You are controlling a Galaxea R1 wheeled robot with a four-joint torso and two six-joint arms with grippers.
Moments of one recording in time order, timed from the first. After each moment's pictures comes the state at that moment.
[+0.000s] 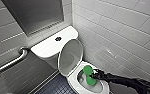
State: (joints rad) left arm 1.39 2.62 -1.94 0.24 0.12 0.01; right arm -0.49 2.83 -2.23 -0.24 -0.15 0.58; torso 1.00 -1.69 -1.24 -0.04
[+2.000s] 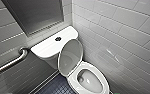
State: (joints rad) left arm 1.39 2.66 -1.94 0.24 0.13 0.01; right arm -1.02 2.17 -1.64 -0.13 0.31 0.63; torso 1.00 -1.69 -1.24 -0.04
